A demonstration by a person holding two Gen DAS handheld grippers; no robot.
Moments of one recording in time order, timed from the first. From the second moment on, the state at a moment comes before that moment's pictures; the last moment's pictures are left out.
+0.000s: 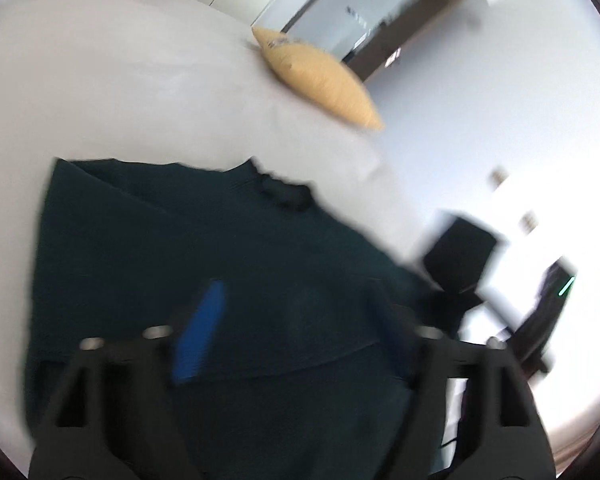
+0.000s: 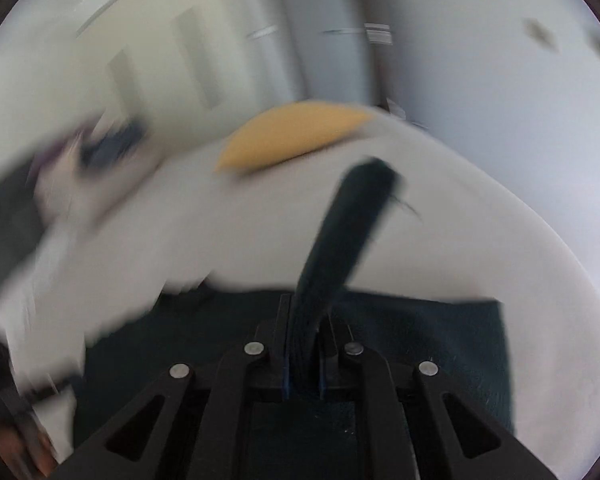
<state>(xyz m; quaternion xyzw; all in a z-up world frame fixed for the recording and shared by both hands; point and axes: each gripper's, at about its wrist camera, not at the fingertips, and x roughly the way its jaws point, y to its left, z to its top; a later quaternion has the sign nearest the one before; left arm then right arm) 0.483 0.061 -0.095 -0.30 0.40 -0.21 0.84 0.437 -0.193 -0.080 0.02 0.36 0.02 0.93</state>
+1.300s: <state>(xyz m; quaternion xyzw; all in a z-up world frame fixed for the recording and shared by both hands) 0.544 0.047 -0.133 -0.43 0.49 -0.28 0.71 0.357 -0.239 -0.139 0.30 0.39 0.09 0.87</state>
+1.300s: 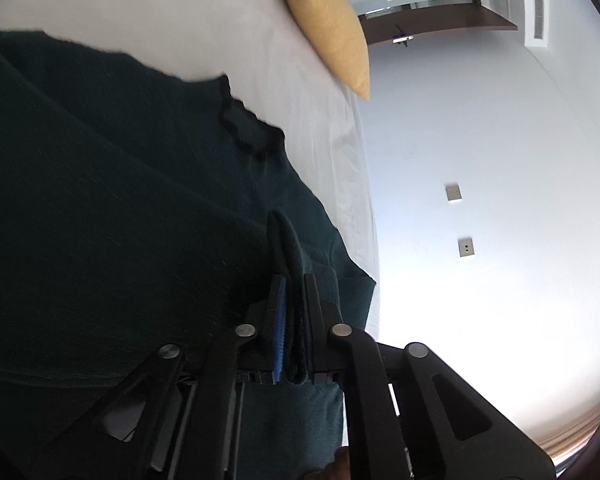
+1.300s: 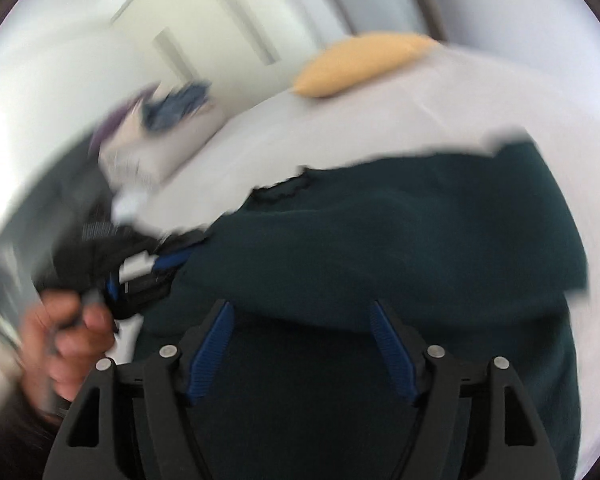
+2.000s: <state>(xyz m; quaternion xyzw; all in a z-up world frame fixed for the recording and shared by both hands) 0.553 0.013 -0.147 -0.34 0.57 -0.28 0.70 0.336 -0.283 -0.170 0.43 0.38 0.07 0.82</state>
